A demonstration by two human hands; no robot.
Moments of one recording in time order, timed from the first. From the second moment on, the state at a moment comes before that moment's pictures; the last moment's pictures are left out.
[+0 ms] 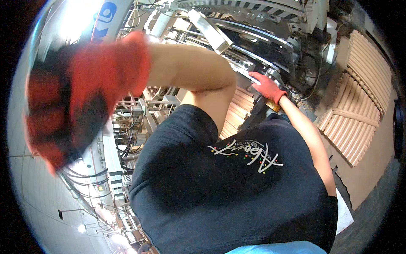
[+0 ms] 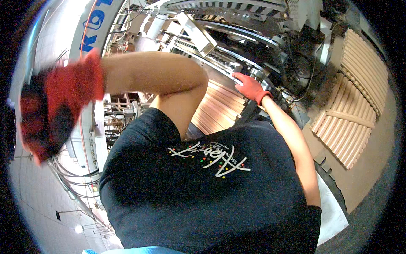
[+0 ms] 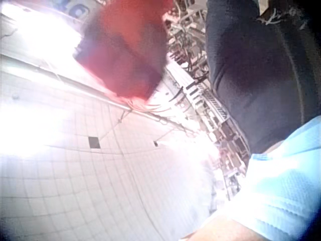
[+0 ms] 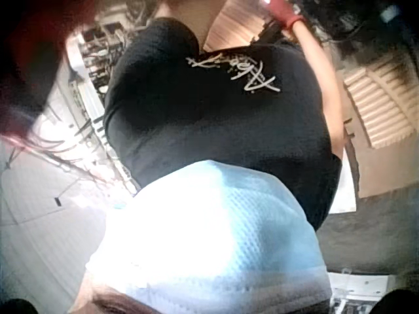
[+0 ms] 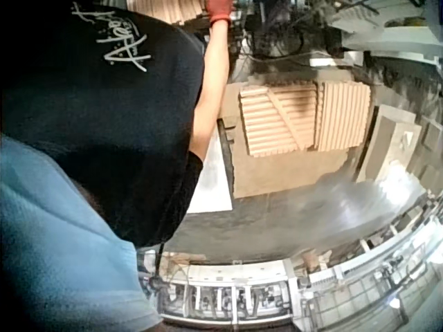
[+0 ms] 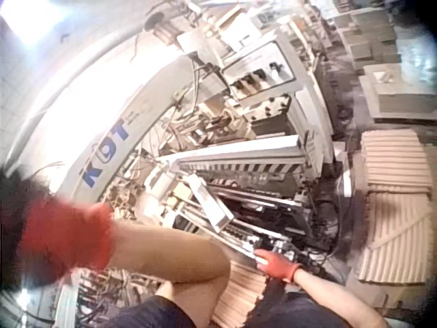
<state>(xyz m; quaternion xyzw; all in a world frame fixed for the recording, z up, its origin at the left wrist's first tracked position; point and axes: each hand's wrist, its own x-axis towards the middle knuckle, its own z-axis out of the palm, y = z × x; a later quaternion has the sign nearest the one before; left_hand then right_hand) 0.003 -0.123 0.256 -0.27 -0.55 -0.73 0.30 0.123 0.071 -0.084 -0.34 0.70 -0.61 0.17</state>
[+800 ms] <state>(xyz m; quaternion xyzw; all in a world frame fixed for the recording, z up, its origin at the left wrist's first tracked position) 0.039 -0.033 -0.022 0.07 -0.96 -0.25 0.14 0.121 0.078 -0.092 -0.39 0.64 -0.65 0.14</state>
